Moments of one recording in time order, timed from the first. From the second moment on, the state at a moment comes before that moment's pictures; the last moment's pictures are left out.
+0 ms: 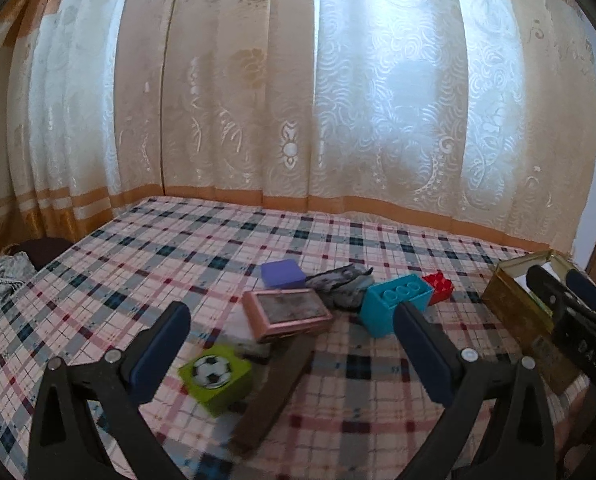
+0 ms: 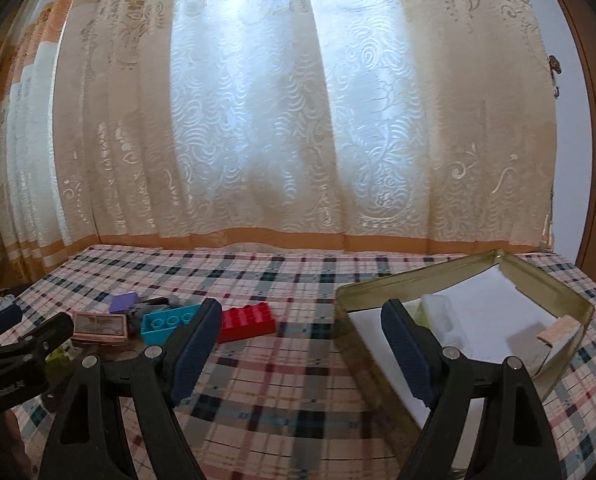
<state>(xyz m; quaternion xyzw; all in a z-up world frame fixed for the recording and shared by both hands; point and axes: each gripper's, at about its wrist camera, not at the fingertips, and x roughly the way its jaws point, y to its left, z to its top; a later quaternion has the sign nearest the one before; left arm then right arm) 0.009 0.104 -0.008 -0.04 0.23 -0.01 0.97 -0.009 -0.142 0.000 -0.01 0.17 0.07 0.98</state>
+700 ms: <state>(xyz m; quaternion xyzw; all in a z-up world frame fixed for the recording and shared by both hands) 0.025 0.100 -0.049 -0.02 0.41 -0.11 0.91 -0.015 -0.134 -0.003 0.00 0.20 0.13 0.97</state>
